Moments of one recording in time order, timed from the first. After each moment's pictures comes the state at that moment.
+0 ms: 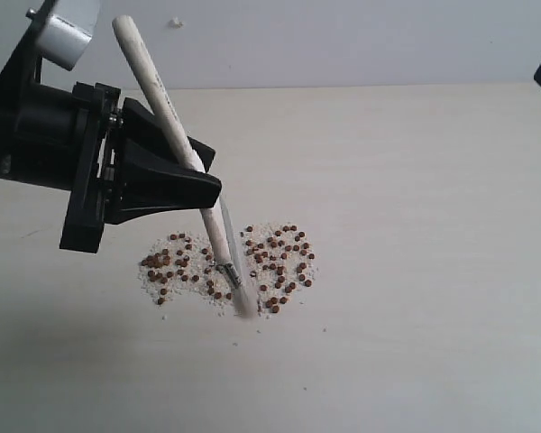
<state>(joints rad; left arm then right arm) -0.47 1.46 -0.81 -1.40 1.00 1.88 0.03 0.91 -0.35 -0.78 -0.45 1.05</state>
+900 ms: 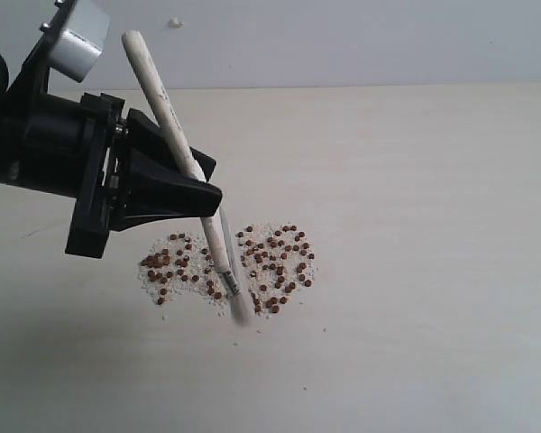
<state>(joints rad) -0.47 1.48 -0.81 -1.39 1.00 1.87 0.14 0.98 -0.54 -1.74 0.21 1.84</state>
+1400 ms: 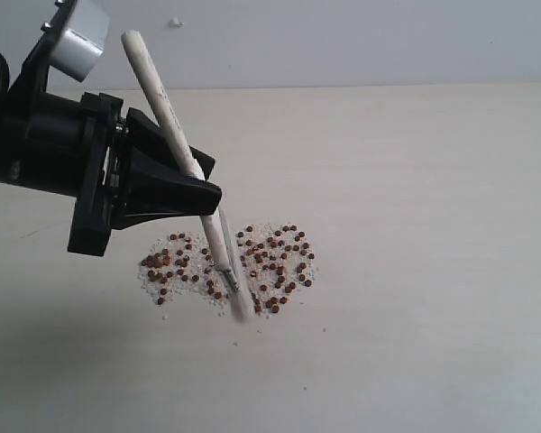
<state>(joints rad) -0.47 1.48 -0.81 -1.39 0.99 1.87 0.25 1.25 -0.79 -0.82 0.85 0.62</state>
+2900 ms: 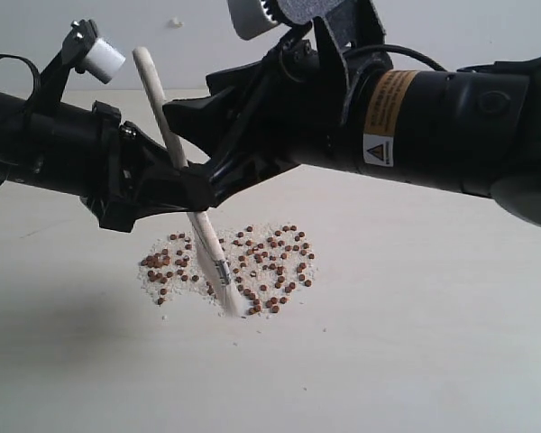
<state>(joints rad) -0.47 1.53 -0.83 -1.33 0.85 1.64 0.80 1.41 -0.77 -0.52 -0.33 0.49</state>
